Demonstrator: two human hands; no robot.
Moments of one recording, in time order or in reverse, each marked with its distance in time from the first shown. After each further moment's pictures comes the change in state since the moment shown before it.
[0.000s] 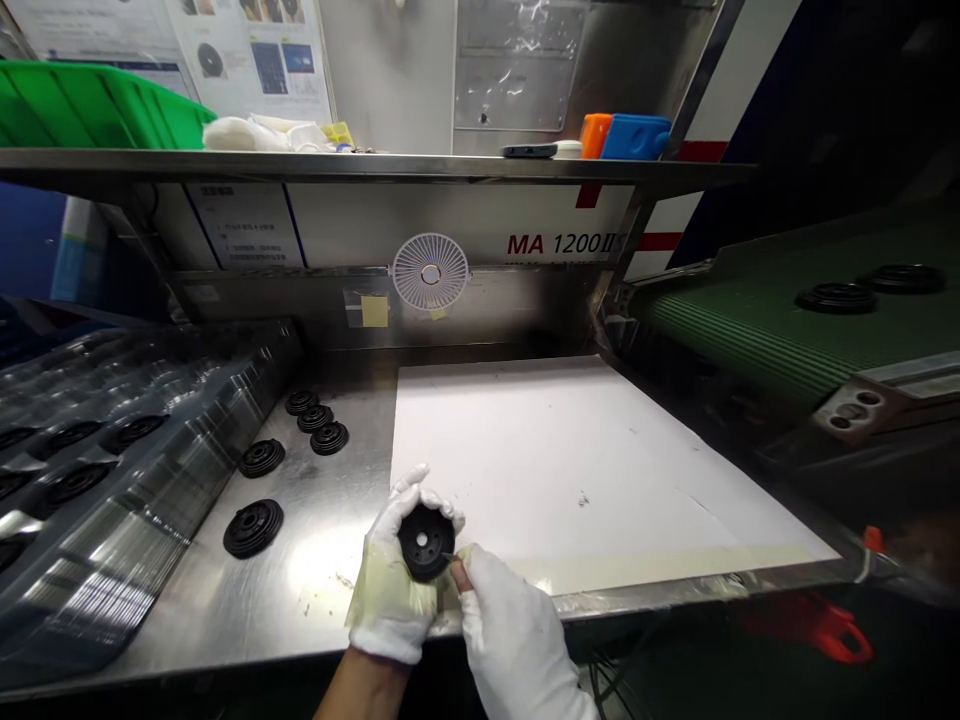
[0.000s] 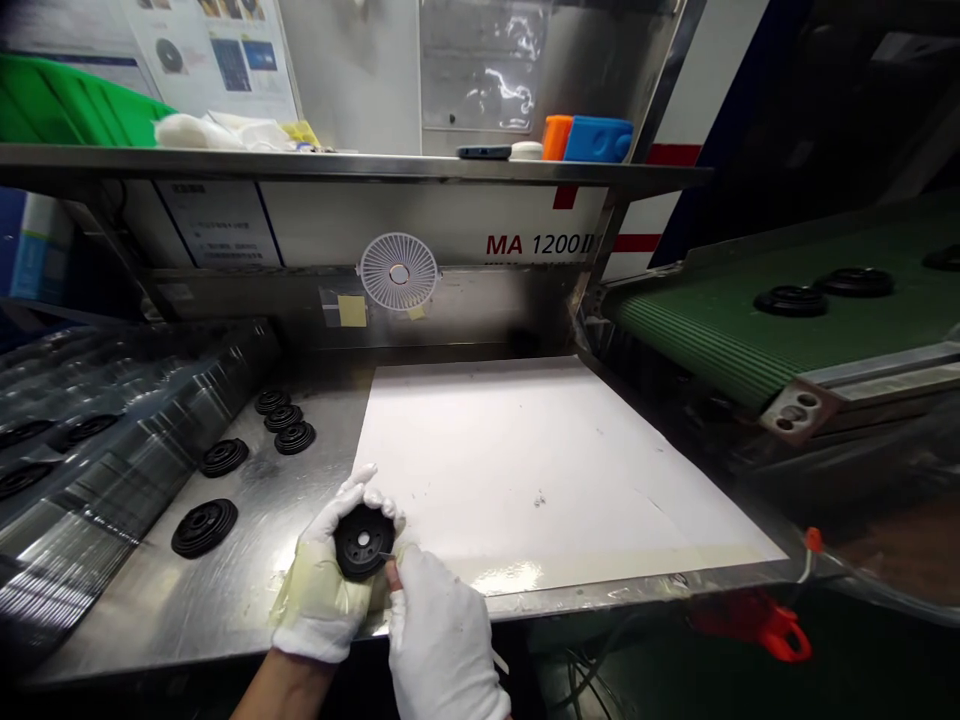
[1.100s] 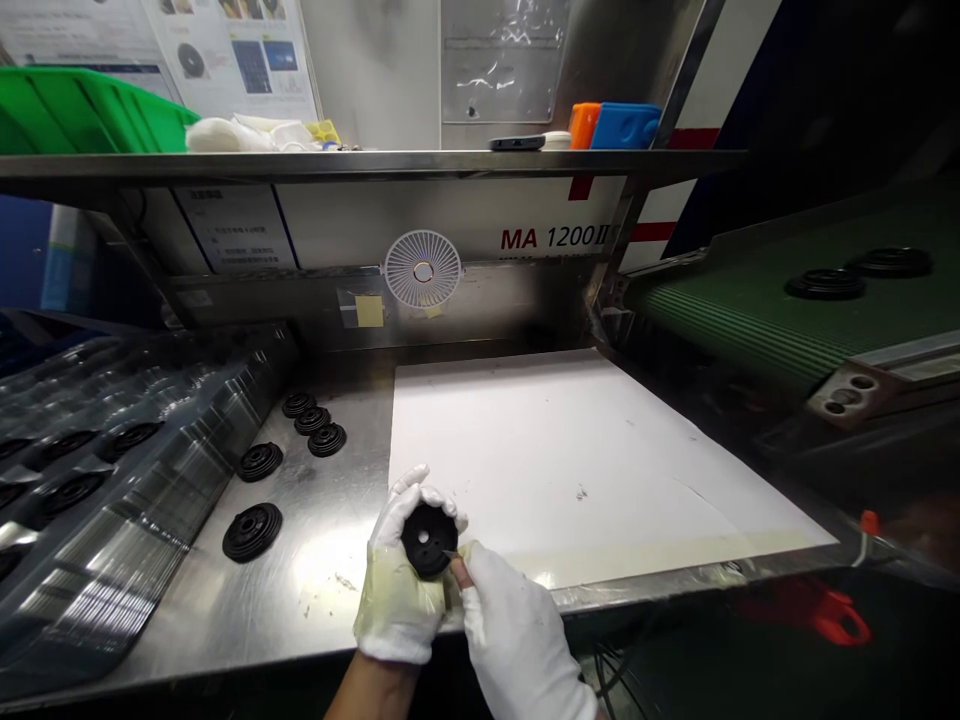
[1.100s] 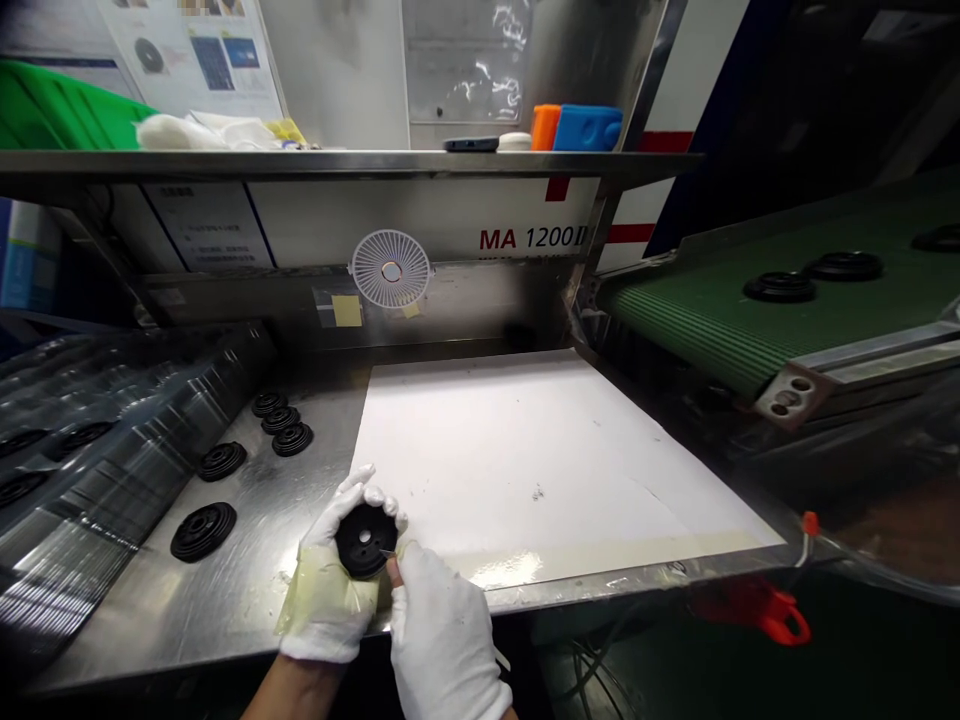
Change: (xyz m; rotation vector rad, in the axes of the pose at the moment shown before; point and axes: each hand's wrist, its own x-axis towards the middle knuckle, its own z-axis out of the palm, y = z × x) left_hand -0.003 -0.005 0.004 0.040 0.005 0.037; right_hand 0.001 0.001 -0.003 0.066 -0.052 0.060
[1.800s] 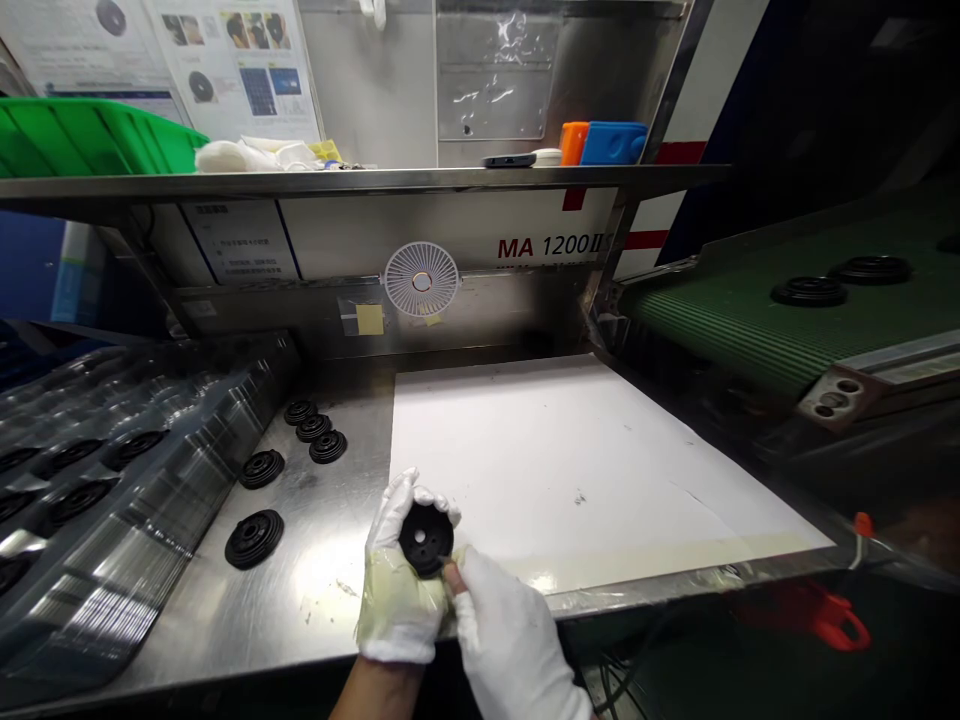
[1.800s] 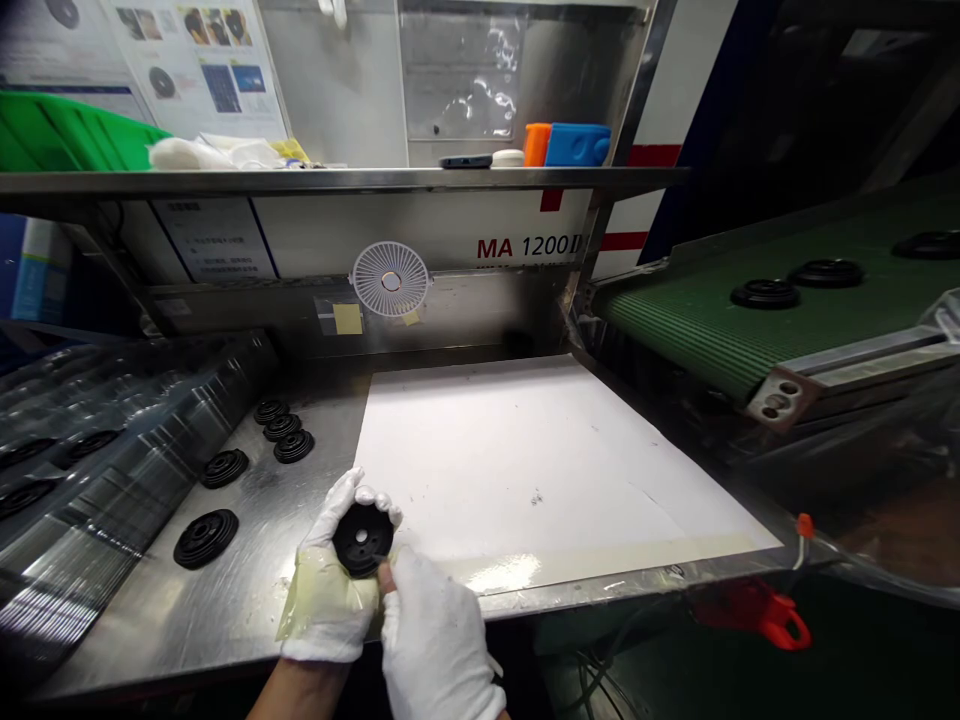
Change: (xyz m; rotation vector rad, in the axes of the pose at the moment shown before) left_hand 0.001 0.002 0.007 -0.069 0.029 0.065; right_hand -0.001 -0.008 -0.001 -0.028 0.020 -0.038
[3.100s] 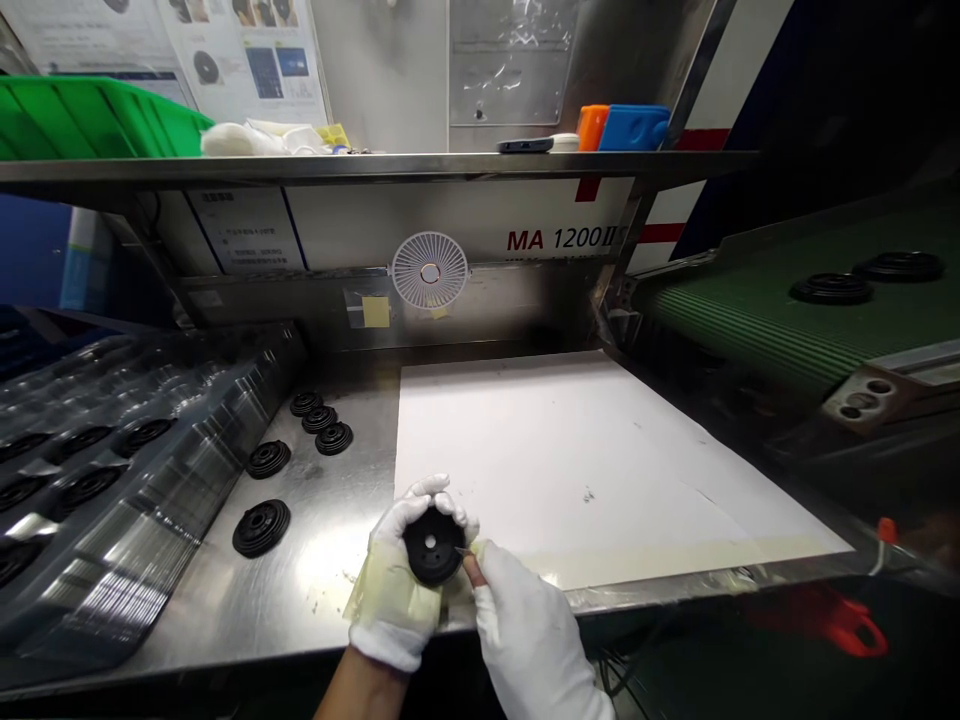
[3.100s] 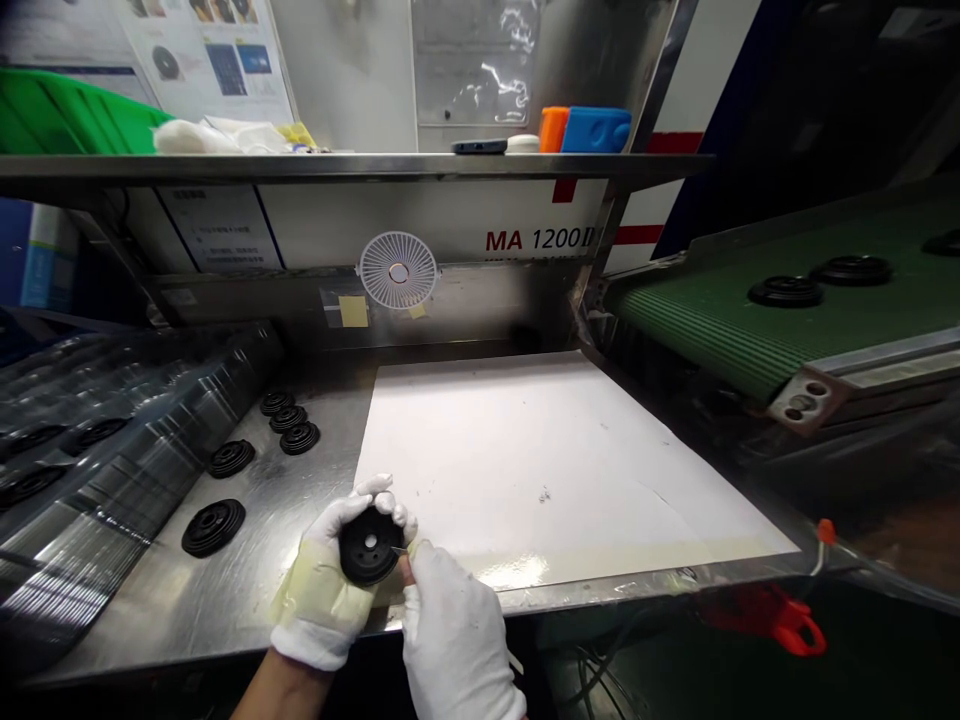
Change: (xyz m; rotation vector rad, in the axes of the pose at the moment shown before) left_hand 0.000 0.011 -0.012 0.014 -0.132 -0.255; right_hand -0.001 0.010 -0.001 0.025 0.049 0.016
